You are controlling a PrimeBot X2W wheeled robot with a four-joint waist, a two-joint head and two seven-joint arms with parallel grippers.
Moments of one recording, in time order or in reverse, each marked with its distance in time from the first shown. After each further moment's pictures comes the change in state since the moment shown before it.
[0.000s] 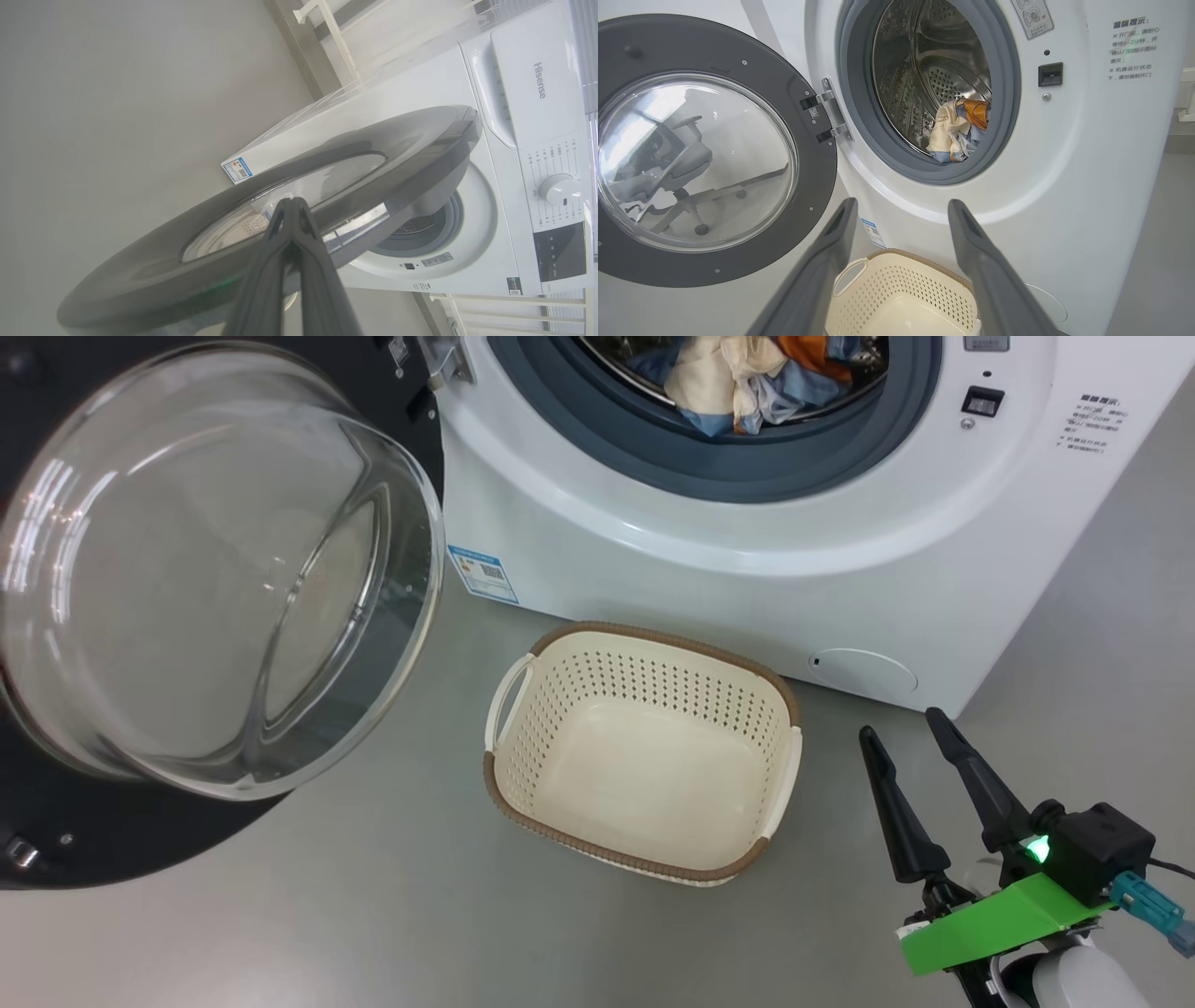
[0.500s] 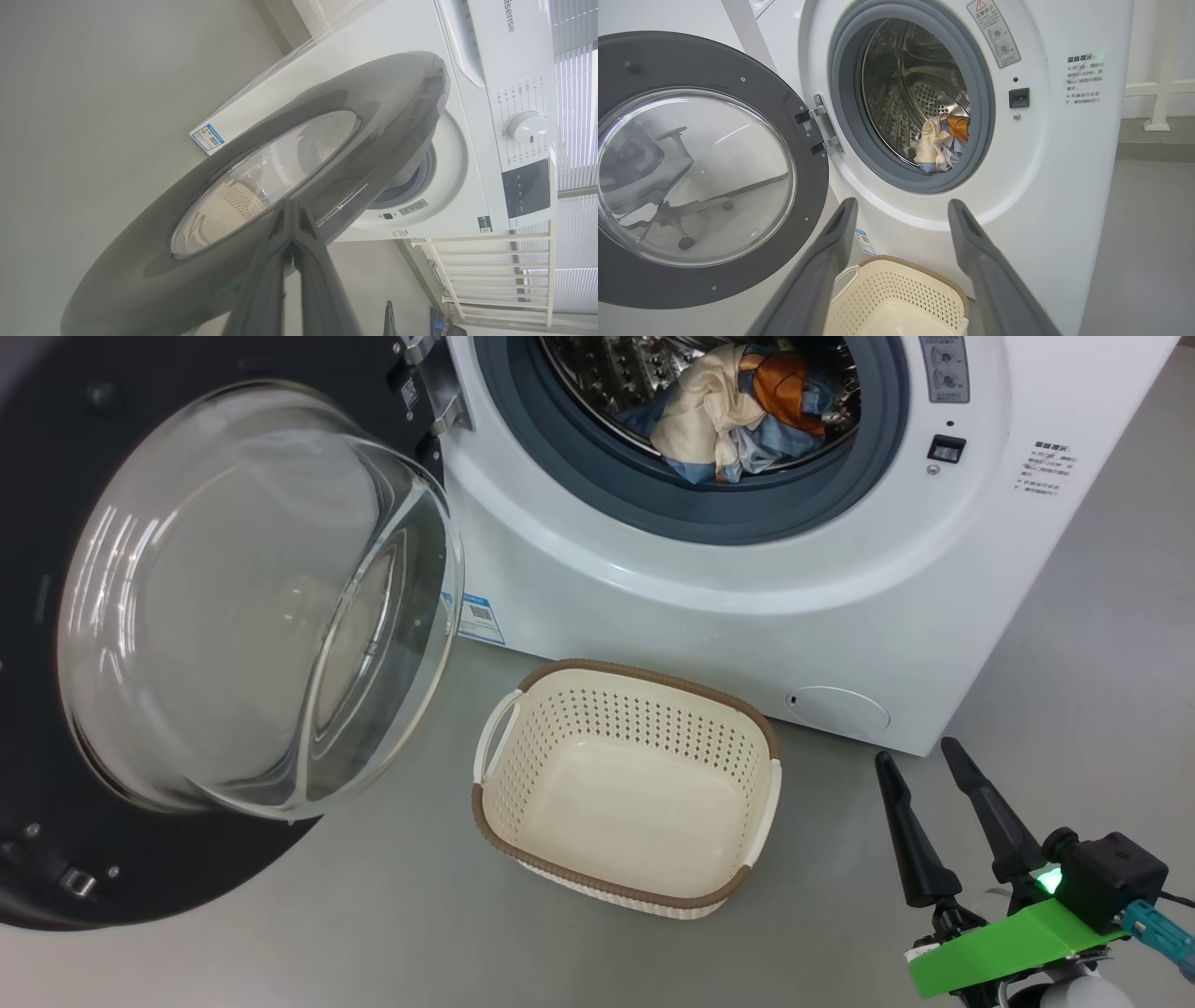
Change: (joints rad) left arm 0.009 -0.006 -0.031 -0.070 -0.020 0.000 0.127; right arm 0.056 0.031 -0.040 -0.008 0.004 0.000 0.000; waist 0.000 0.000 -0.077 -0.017
